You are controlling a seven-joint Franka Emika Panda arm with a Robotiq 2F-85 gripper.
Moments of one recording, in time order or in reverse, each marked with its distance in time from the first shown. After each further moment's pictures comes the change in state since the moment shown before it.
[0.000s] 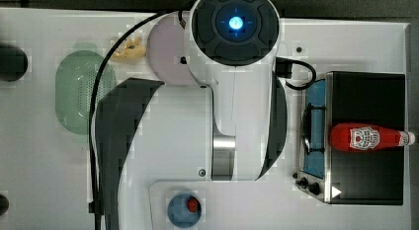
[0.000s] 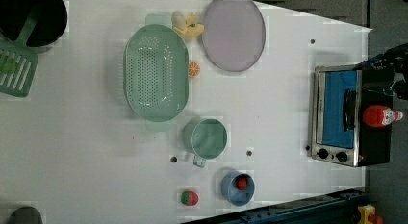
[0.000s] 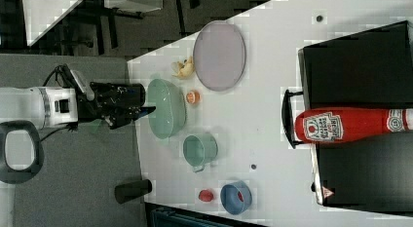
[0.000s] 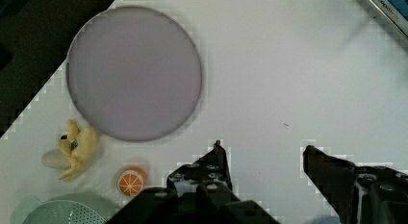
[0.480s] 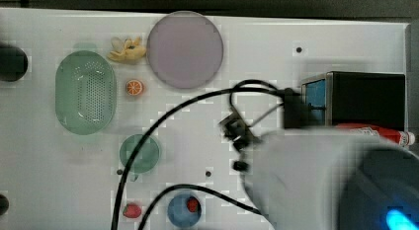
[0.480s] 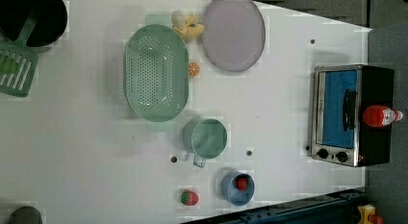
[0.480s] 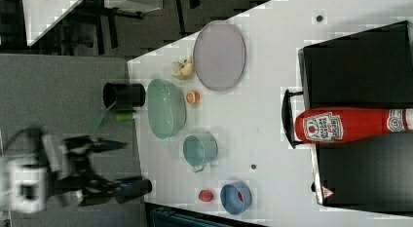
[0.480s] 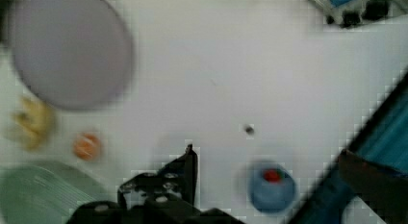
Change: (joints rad) arm 0.002 -0.352 -0.139 -0.066 0.002 -0.207 -0.008
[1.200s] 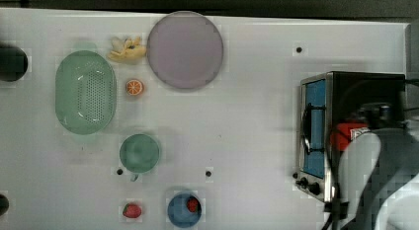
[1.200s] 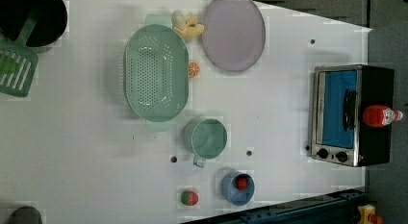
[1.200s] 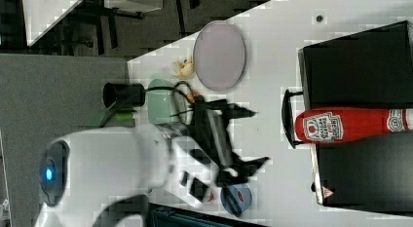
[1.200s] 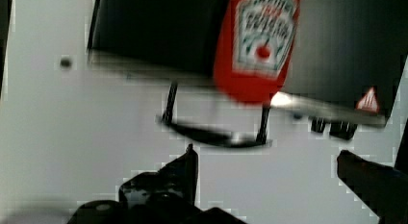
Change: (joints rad) arm -0.050 0.329 -0.407 -0.084 -0.040 0.335 -0.012
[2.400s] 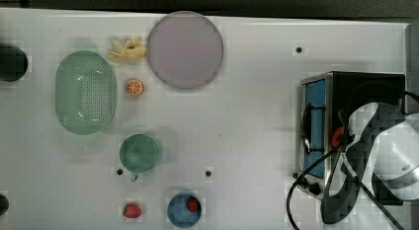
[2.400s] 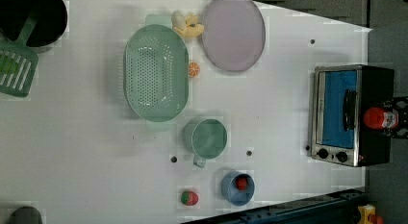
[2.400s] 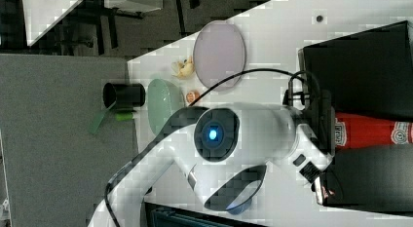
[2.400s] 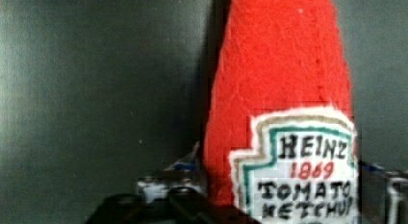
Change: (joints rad) arm -0.029 0.365 -0.122 -0.017 0.243 0.220 0.000
